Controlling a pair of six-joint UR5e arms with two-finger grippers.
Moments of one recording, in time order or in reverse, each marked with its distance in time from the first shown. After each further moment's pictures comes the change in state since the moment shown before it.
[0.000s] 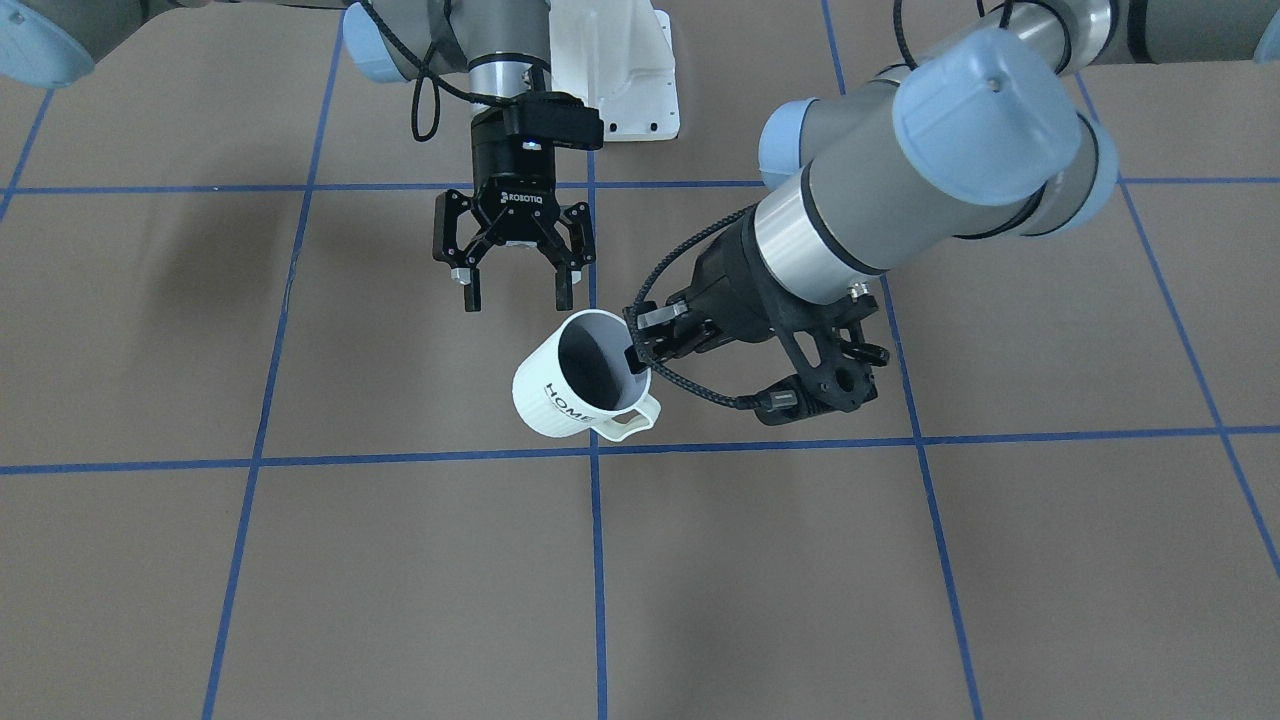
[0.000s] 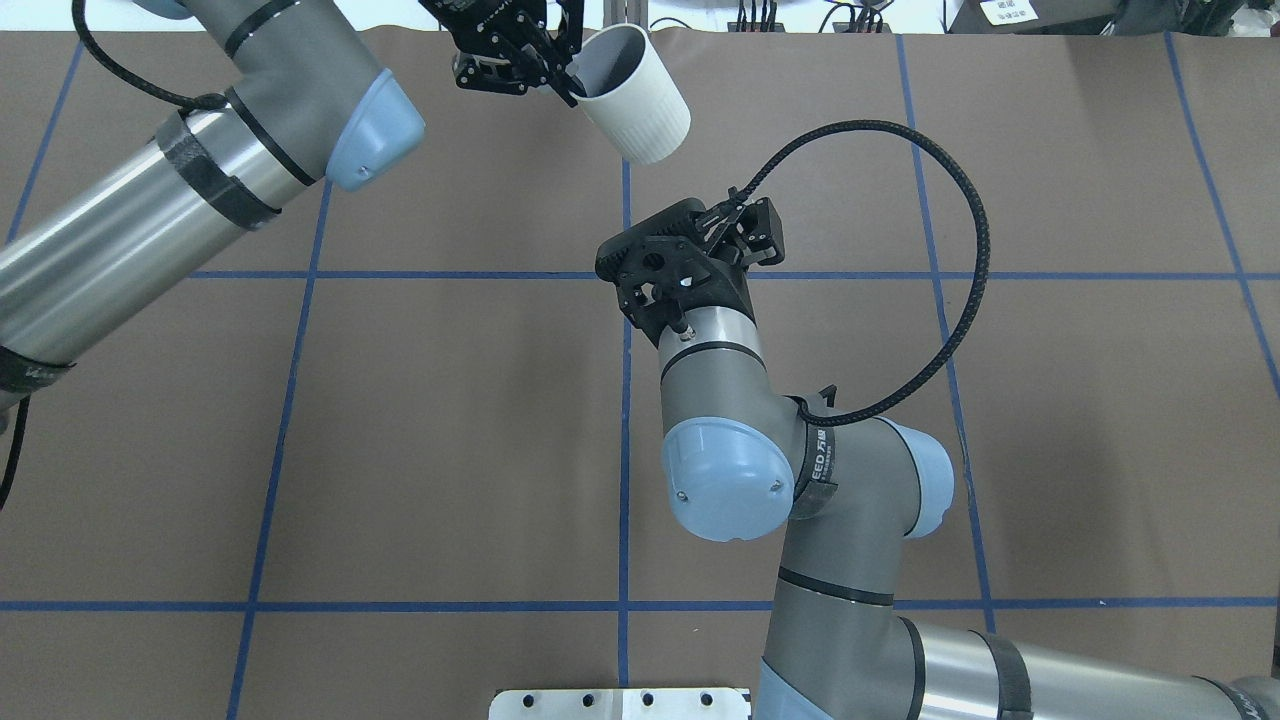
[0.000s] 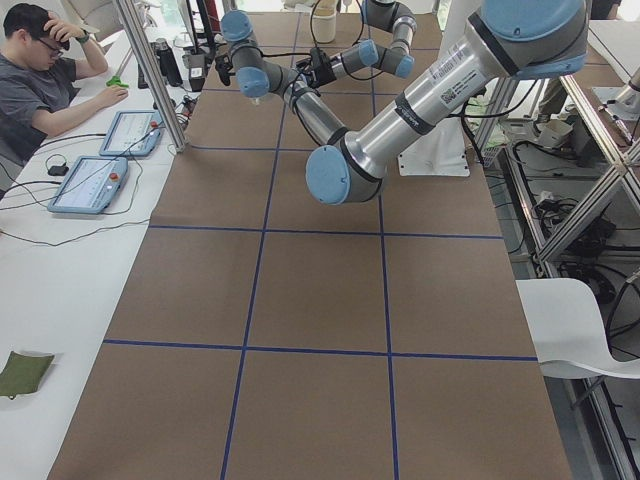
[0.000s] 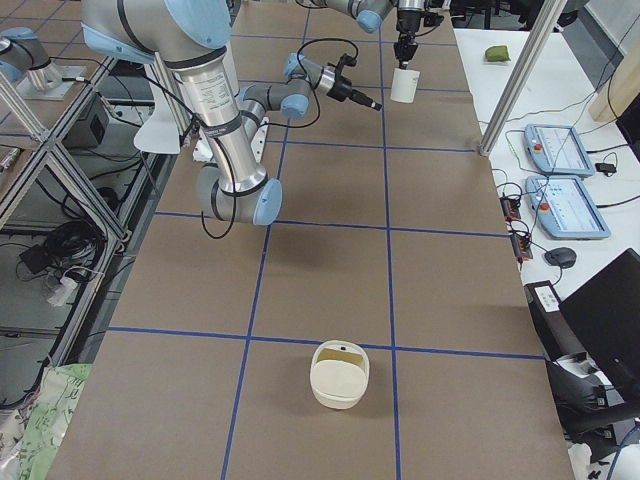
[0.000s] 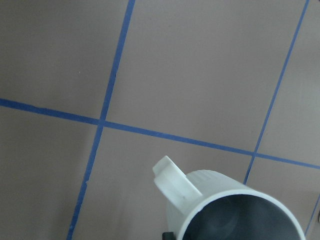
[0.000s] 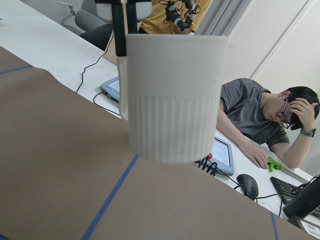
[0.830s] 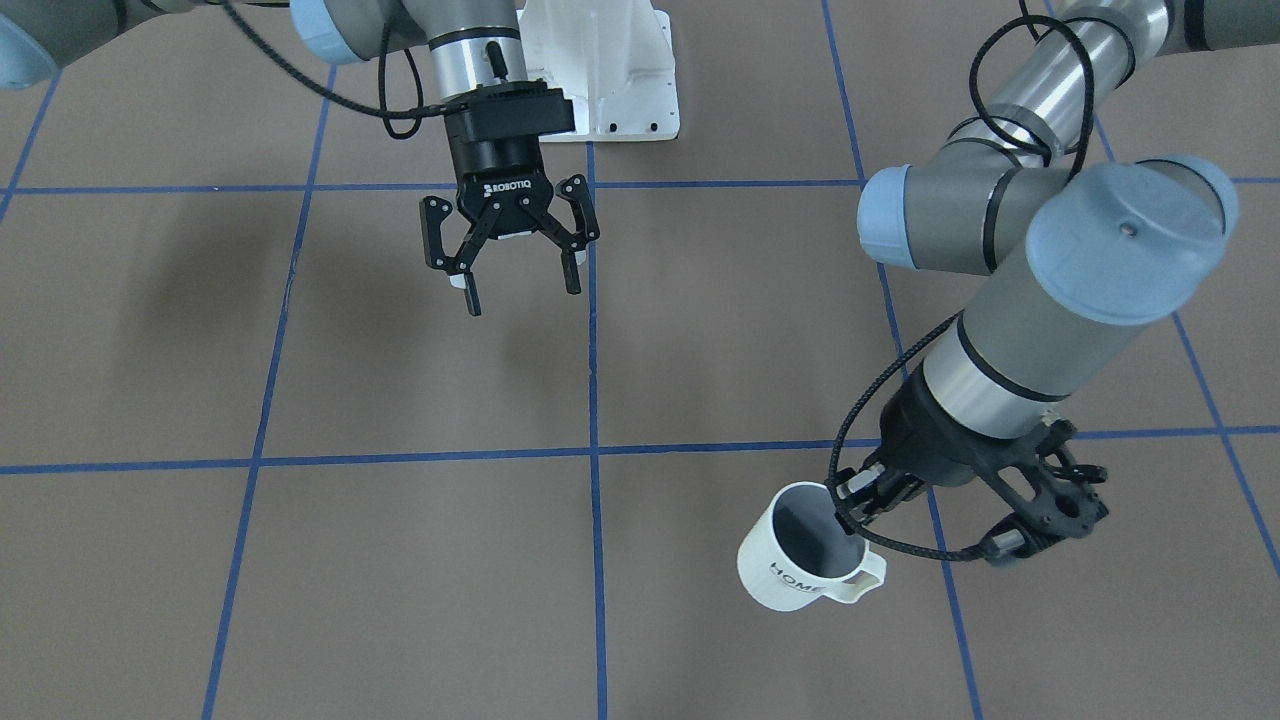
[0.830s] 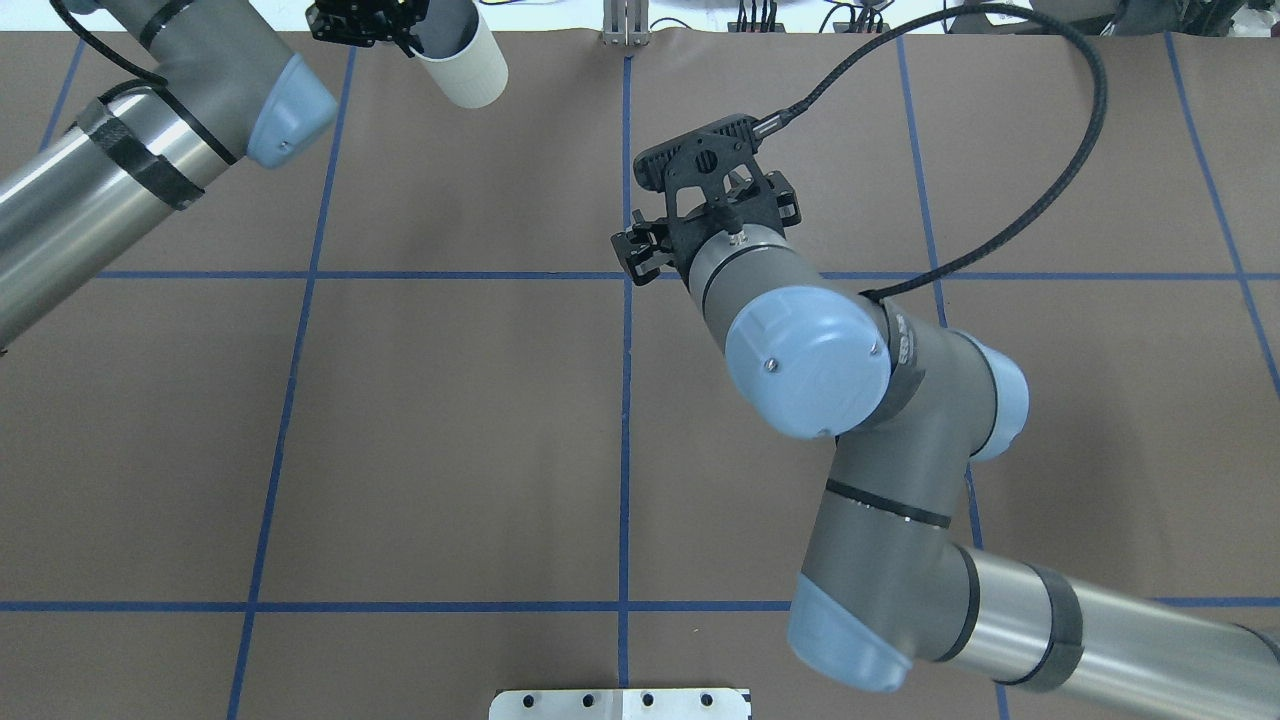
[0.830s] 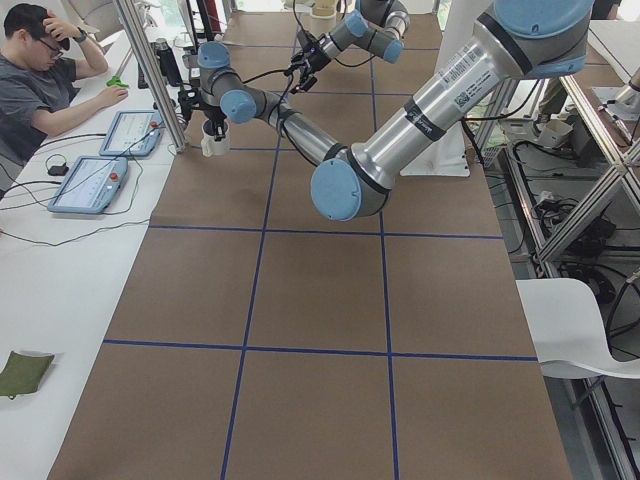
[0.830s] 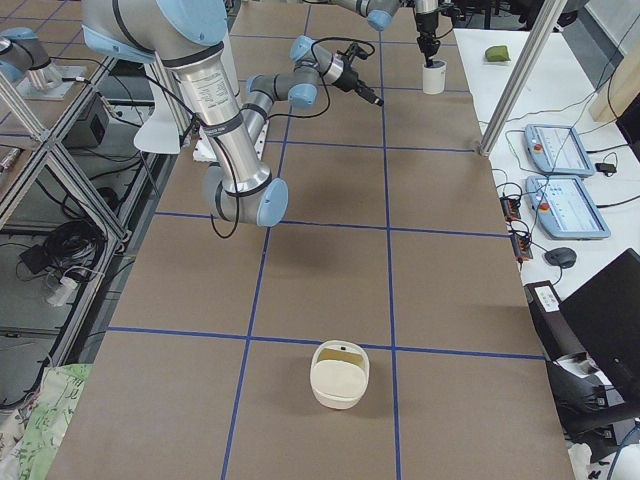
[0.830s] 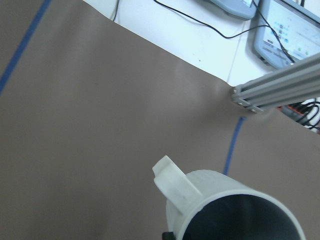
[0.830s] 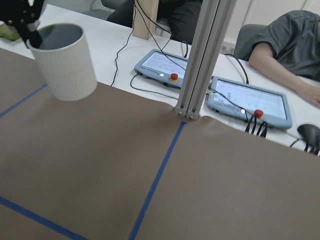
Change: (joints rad) left arm -0.080 0.089 0.051 0.236 0.300 0.354; right arm 0.175 -0.002 0.084 -0.002 0.503 0.135
